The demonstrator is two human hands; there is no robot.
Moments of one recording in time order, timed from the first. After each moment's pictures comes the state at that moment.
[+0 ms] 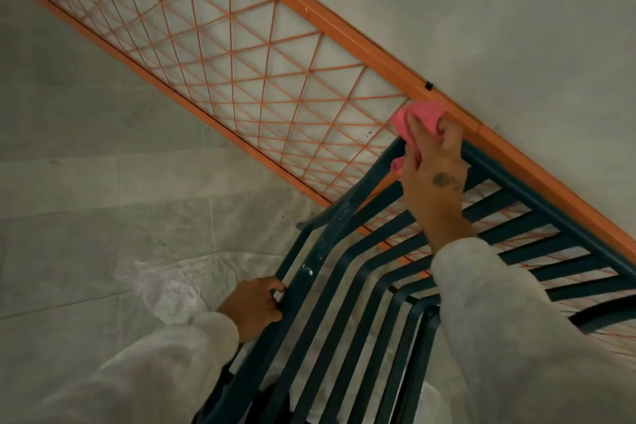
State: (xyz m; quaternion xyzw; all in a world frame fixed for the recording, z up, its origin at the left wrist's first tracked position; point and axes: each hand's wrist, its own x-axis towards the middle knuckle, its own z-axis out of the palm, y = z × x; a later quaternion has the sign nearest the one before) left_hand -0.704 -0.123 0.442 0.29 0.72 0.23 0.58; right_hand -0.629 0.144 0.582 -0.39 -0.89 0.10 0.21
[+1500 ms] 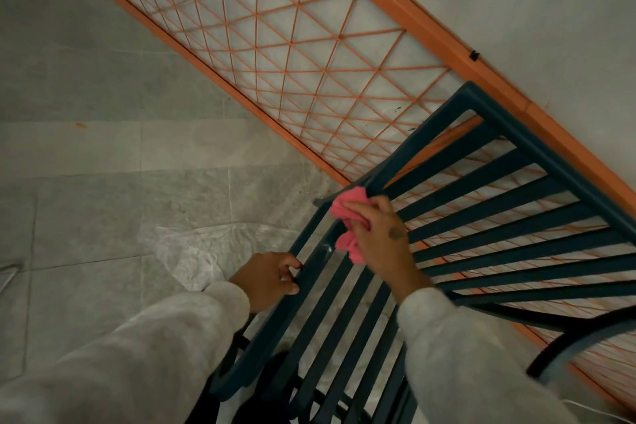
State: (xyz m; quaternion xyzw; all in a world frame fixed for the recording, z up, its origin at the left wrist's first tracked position) left_hand -0.709 -0.131 0.430 0.28 0.72 0.26 0.58; right_hand -0.601 0.052 0.486 -0.44 -0.81 0.39 -0.05
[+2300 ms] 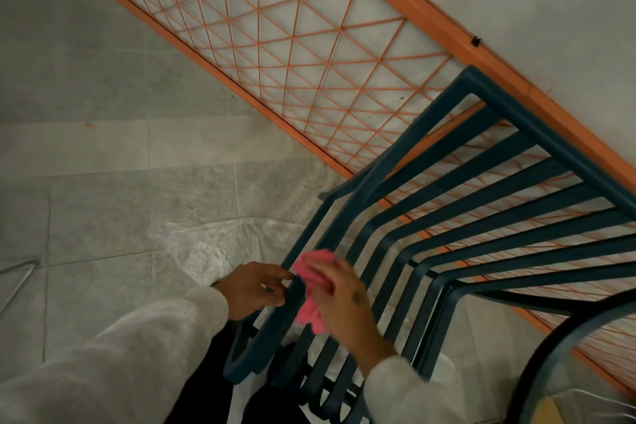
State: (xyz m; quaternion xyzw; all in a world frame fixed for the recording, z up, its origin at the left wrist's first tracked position) left_hand -0.712 -0.177 0.427 0.24 0.67 0.26 0.65; right_hand -0.551 -0.064 0.458 -0.40 -0.79 0.46 -0.09
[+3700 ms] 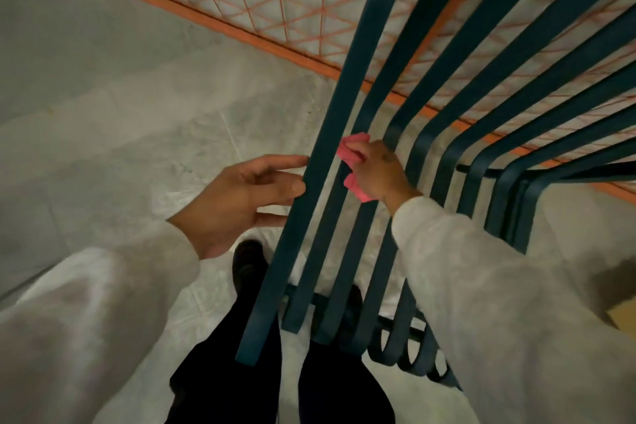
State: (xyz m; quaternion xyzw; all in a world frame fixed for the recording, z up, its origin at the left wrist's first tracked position) left_hand -0.708 -0.128 0.402 0.13 0.61 0.41 0.66; right_hand -0.548 0.035 0.265 -0.56 -0.68 0.47 -0.08
